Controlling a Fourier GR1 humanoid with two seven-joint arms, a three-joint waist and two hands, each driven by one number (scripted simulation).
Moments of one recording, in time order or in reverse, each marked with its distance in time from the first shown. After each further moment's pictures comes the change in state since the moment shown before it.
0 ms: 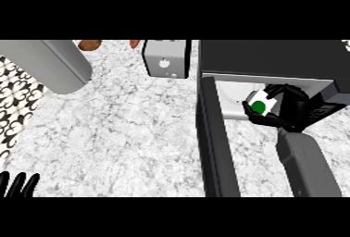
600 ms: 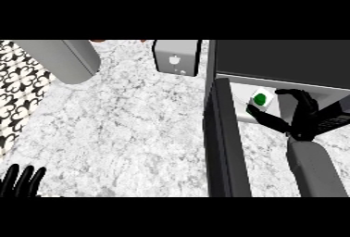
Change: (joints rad) left arm -0.053 0.023 -0.003 0.010 -0.056 0.003 0.018; right arm 0.073 -0.028 -0.008 -0.054 0.160 -0.224 -0.102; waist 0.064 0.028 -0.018
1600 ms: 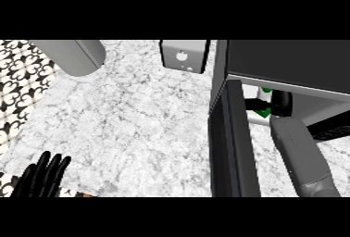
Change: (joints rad) left arm -0.098 -0.012 -0.081 0.043 -0.079 0.012 0.041; right arm -0.243 0.007 0.030 0.276 0.091 0.002 0.318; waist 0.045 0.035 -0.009
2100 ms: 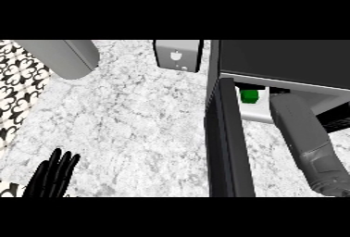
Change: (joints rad) left arm -0.011 -0.038 -0.059 -0.003 -0.070 0.045 0.027; right arm -0.248 -0.053 -0.042 0.294 0.013 0.048 0.140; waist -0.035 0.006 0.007
